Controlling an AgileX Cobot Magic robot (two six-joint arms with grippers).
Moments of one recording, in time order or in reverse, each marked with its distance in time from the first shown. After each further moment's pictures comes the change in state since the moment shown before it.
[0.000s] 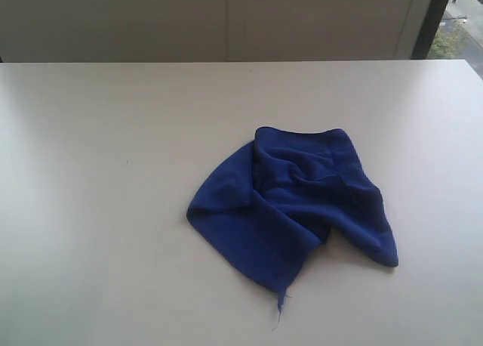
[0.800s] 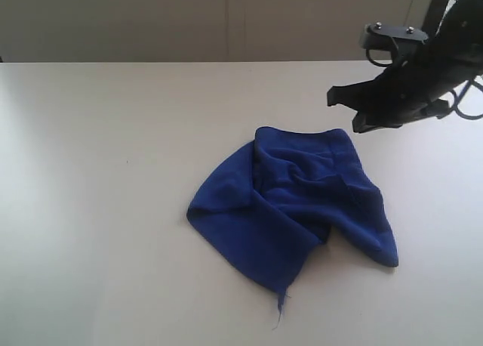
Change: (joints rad) left arm 0.000 0.000 0.000 0.000 0.000 0.000; right arm 0.204 0.865 -0.565 0.271 0.279 -0.170
